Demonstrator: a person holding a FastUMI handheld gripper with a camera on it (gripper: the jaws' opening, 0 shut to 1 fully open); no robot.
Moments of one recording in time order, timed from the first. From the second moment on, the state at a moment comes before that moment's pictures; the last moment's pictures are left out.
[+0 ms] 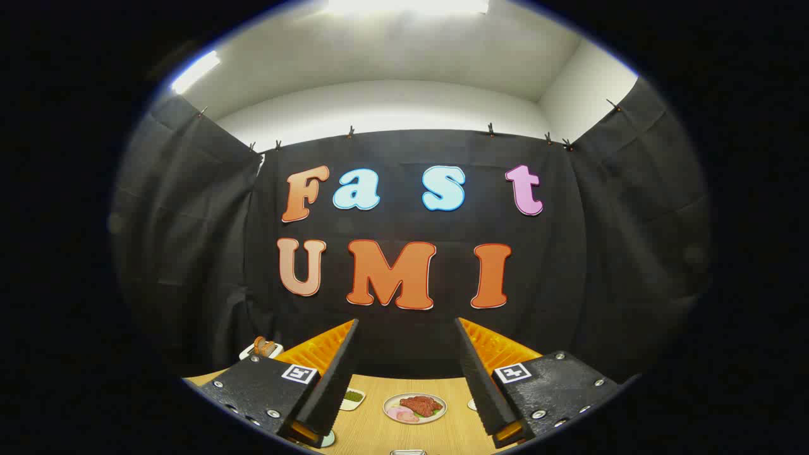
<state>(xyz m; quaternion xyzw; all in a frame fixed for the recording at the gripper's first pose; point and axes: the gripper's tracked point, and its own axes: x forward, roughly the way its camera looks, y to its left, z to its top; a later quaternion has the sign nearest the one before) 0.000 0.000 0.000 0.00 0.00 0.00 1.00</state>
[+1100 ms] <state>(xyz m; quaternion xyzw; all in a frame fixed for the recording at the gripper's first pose) 0.012 0.053 -0.023 0.00 0.02 0.01 1.00</state>
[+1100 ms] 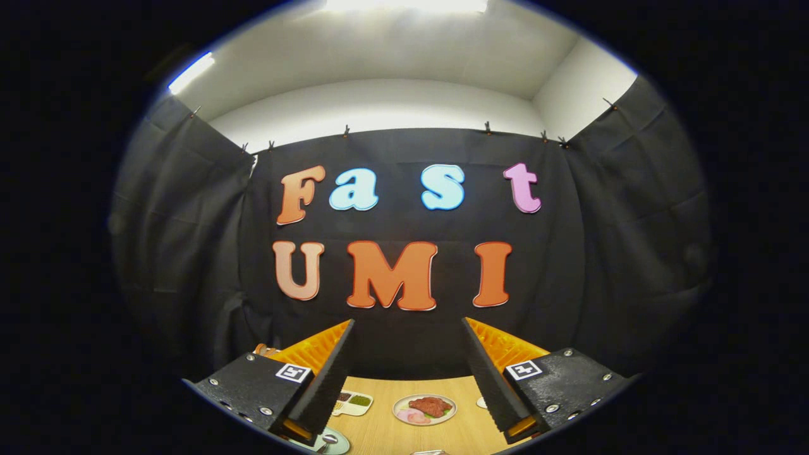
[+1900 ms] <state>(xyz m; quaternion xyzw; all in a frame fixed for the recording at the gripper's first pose) 0.007 0.208 -0.200 -0.02 0.24 0.12 0.96</state>
